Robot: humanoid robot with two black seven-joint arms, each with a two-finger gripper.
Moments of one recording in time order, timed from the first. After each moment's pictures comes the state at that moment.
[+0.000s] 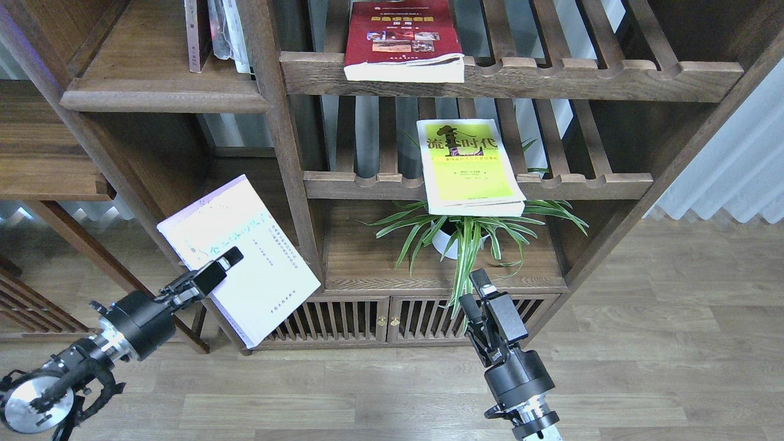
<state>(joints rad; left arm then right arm) 0.03 0.18 -1.54 -1.38 0.37 -0.49 0.49 -0.28 0.01 1.10 1.32 0.04 0.58 0.11</state>
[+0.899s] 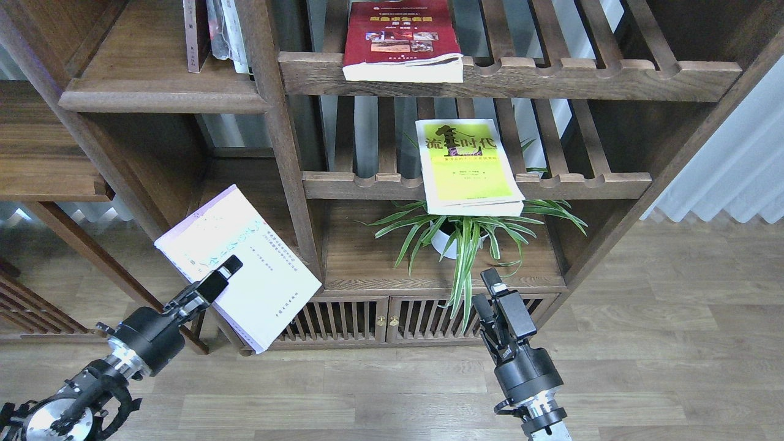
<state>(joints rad) 0.13 0.00 -1.69 -1.38 0.37 -0.49 0.49 -0.26 0.02 1.15 1.31 0.04 0.58 0.10</state>
